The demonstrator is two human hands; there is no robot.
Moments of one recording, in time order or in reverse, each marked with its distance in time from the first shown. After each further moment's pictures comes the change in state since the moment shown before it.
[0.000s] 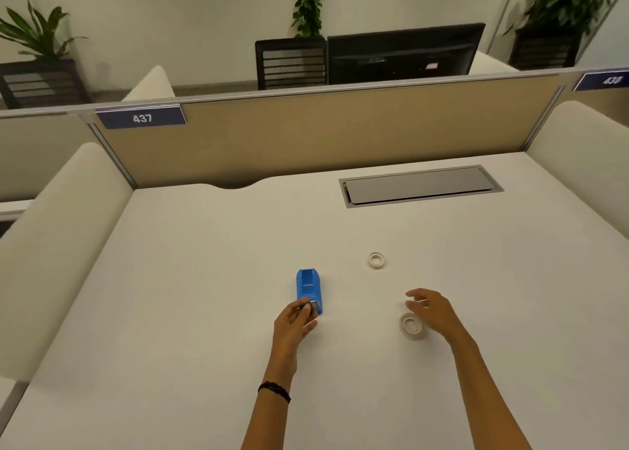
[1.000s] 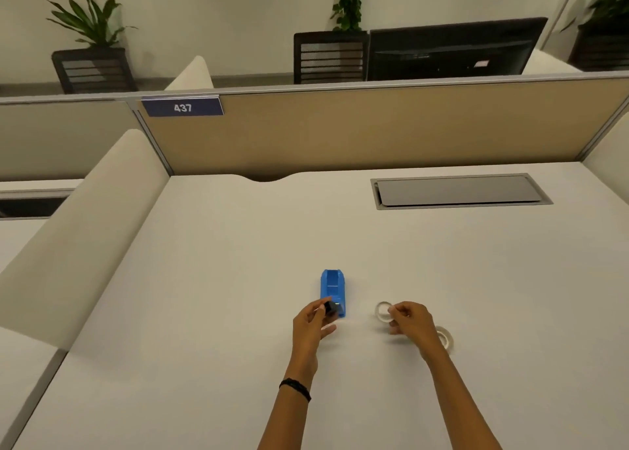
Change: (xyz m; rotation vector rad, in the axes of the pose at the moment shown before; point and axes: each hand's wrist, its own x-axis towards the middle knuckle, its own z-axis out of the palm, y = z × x) left_hand 0.006 0.000 -0.001 0.015 0.099 -0.009; right_hand -0.002 -0.044 0.074 0.218 -0.046 0.091
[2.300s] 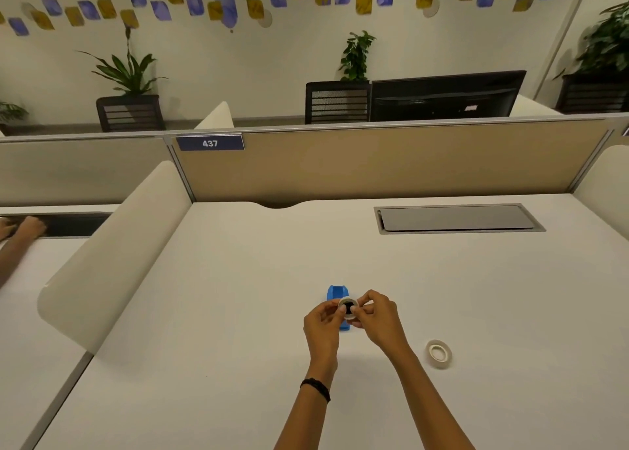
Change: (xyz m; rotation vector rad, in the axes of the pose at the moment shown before) left_hand -0.035 0.028 0.030 0.033 0.158 0.296; right_hand -0.065 -0.077 0.038 0.016 -0.076 -0.353
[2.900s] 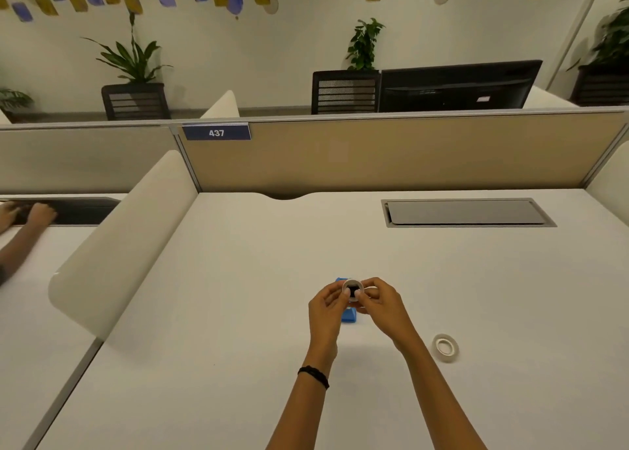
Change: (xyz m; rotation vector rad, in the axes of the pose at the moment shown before) left_hand 0.004 0.017 -0.010 -0.058 -0.126 -0.006; right_hand 0.001 -0.008 0.000 0.141 -0.099 -0.073
